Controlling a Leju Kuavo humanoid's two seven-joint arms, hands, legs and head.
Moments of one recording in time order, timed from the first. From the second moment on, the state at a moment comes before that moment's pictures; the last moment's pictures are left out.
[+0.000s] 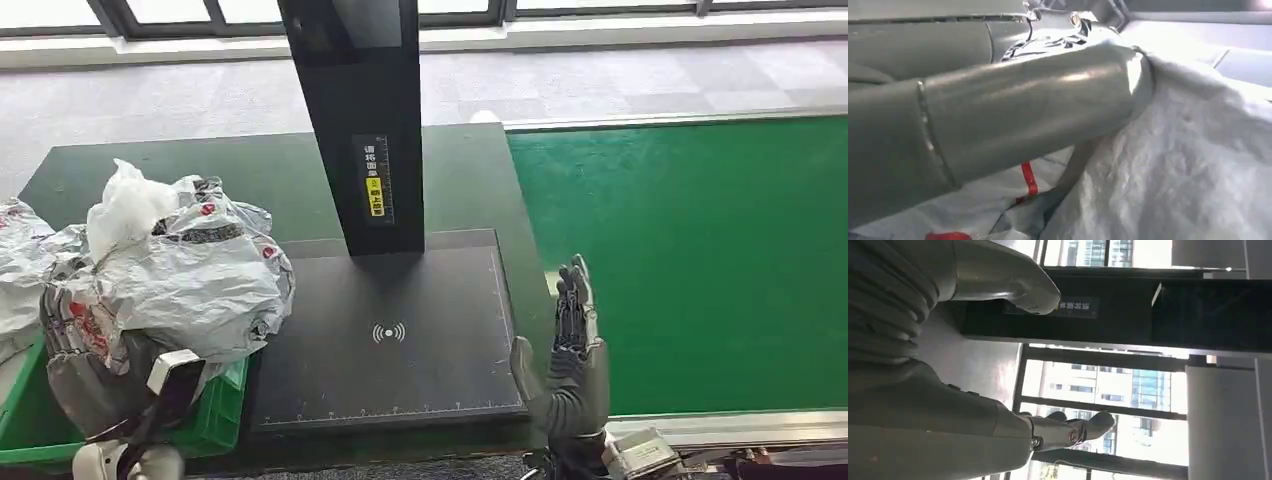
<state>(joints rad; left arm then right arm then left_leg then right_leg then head) 0.04 -0.30 0.49 -1.55 -0.89 0.70 -0.49 0.18 0.11 0.29 -1.77 0.20 -0.11 -0.70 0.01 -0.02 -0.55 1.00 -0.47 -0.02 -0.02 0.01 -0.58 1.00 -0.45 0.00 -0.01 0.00</state>
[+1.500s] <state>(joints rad) 0.11 -0.21 -0.06 -1.81 -0.04 -0.40 -0.68 0.17 0.09 0.29 -1.76 0.25 -0.16 -0.70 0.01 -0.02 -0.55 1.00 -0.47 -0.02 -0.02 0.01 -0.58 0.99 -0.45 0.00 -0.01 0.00</state>
